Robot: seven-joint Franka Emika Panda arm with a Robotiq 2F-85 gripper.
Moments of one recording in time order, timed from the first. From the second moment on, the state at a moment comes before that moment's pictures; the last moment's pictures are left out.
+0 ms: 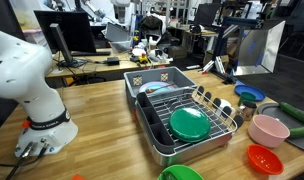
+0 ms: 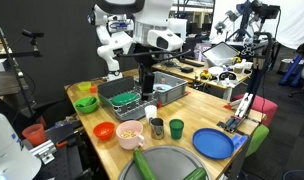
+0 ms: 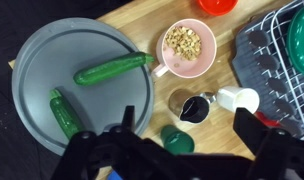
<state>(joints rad) -0.16 -0.10 -0.28 -2.25 0.17 1.99 -0.12</state>
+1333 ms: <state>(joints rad) -0.24 0.10 -0.30 -2.24 0.33 2.22 0.25</state>
